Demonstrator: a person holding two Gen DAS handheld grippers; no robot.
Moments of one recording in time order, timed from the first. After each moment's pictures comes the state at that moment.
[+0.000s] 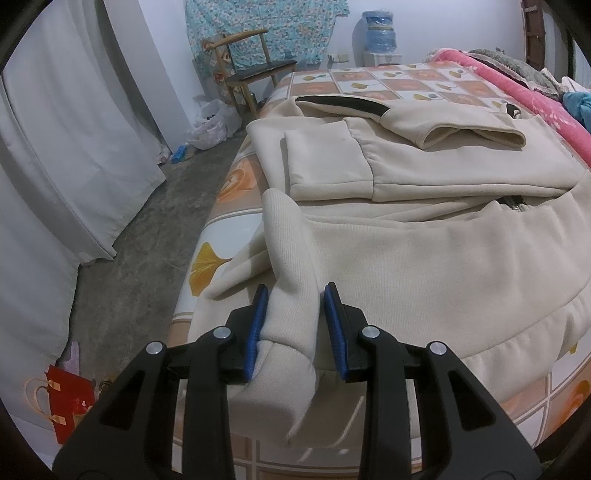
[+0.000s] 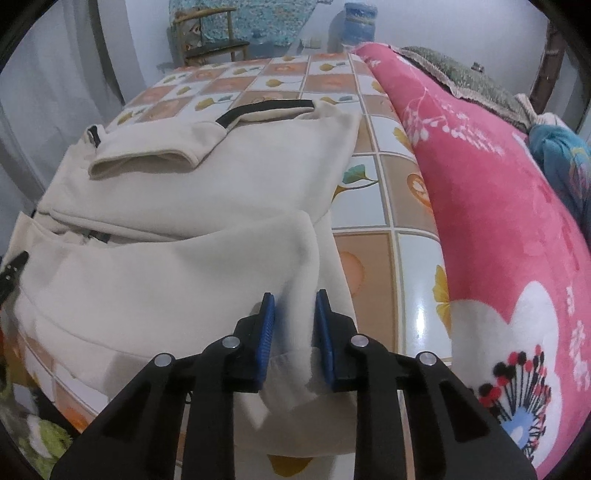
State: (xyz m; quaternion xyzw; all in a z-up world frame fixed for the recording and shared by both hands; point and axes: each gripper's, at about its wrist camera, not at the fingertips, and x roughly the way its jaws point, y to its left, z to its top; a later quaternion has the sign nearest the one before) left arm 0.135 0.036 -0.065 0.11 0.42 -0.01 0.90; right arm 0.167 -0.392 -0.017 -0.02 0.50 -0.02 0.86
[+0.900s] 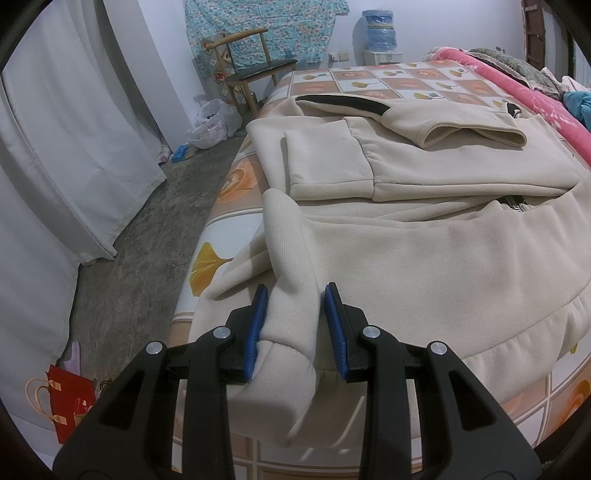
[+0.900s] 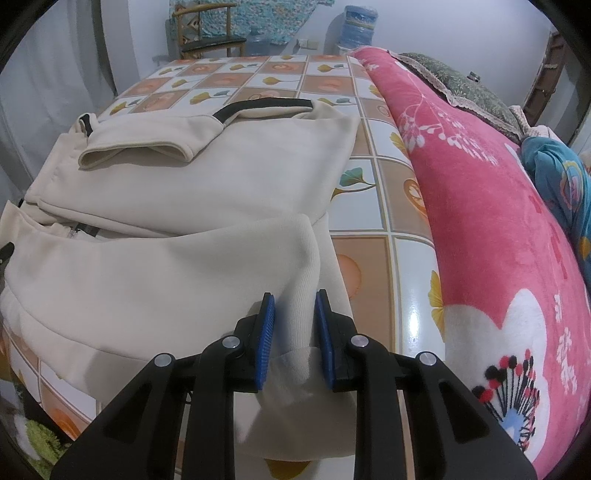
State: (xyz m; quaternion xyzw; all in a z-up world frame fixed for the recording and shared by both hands) left arm 0.136 0.036 -0.064 0.11 0.43 -0.01 0.90; right arm 0.169 -0.386 -0.019 -0.04 0.50 -0.04 0.86
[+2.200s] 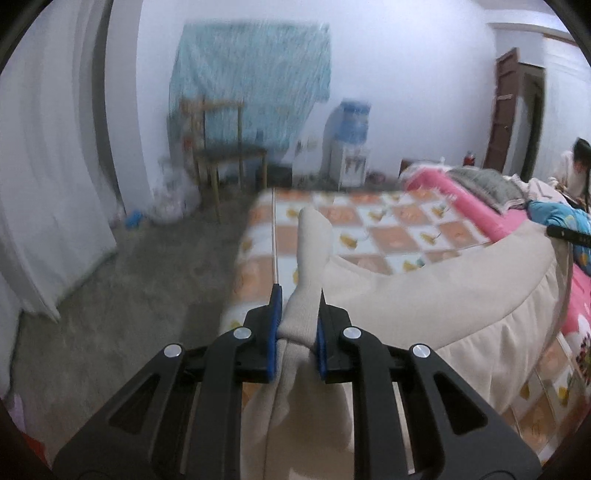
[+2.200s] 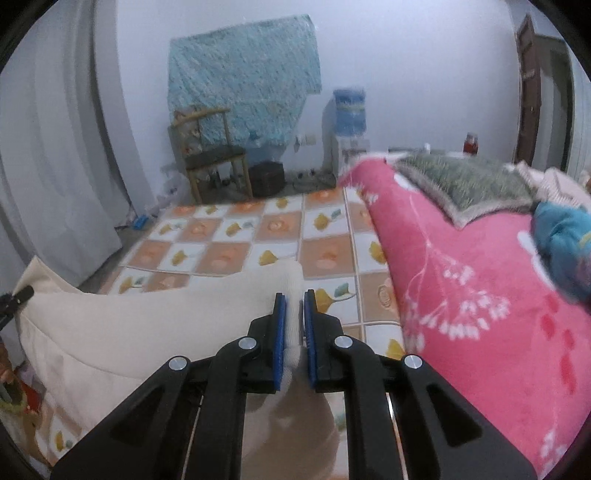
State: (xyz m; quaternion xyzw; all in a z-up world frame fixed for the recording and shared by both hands) left arm 0.291 0.079 0.044 0.00 0.32 -0.12 0.94; right arm 0.312 -0.435 0.095 0.04 0.34 -0.01 0.94
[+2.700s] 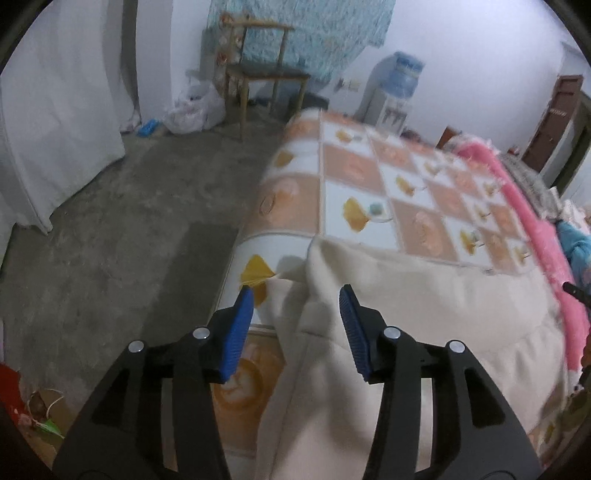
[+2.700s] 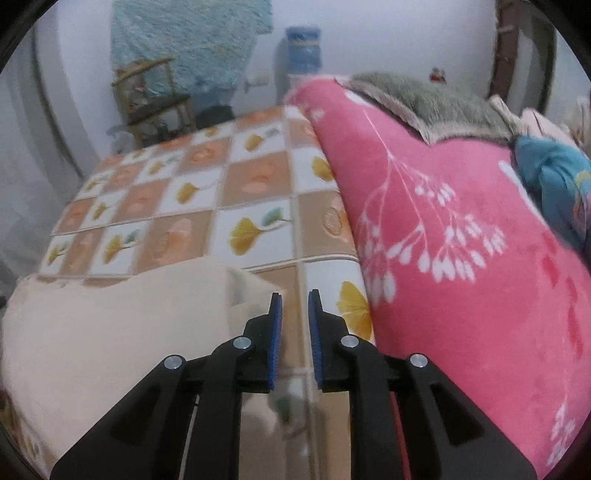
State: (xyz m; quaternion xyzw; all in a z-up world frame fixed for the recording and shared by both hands) left arm 0.323 0.112 -0.017 -0.08 0.42 -0.09 0.90; right arm 0.322 -0.471 0.028 0.05 0.43 -0.08 0.90
